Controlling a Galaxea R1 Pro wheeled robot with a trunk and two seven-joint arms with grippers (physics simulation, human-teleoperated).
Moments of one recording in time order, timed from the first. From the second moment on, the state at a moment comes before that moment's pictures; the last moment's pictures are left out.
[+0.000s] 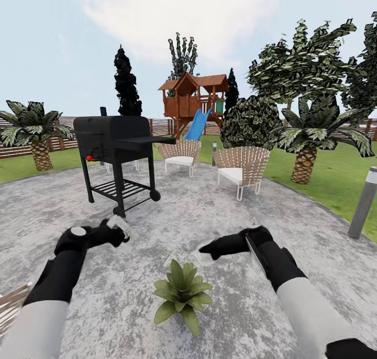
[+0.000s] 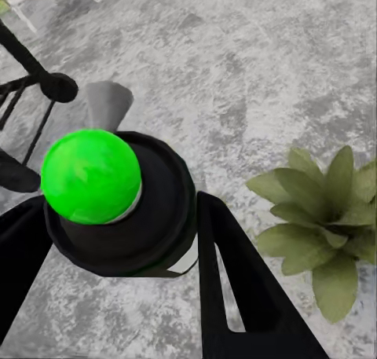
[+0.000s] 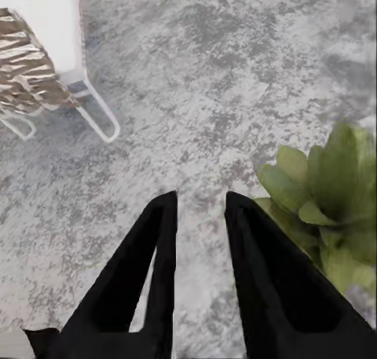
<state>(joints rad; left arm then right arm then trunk) -0.64 0.07 0.20 -1.22 -0.75 0.41 -0.89 -0.77 -0.01 0.16 -0.88 0.21 0.68 1.04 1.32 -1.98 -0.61</state>
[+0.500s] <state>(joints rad) -0.64 -0.06 0.45 -0.98 -0.64 0.40 -0.49 -0.77 -0.23 -0.28 -0.70 0.21 0.37 0.39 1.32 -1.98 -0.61</state>
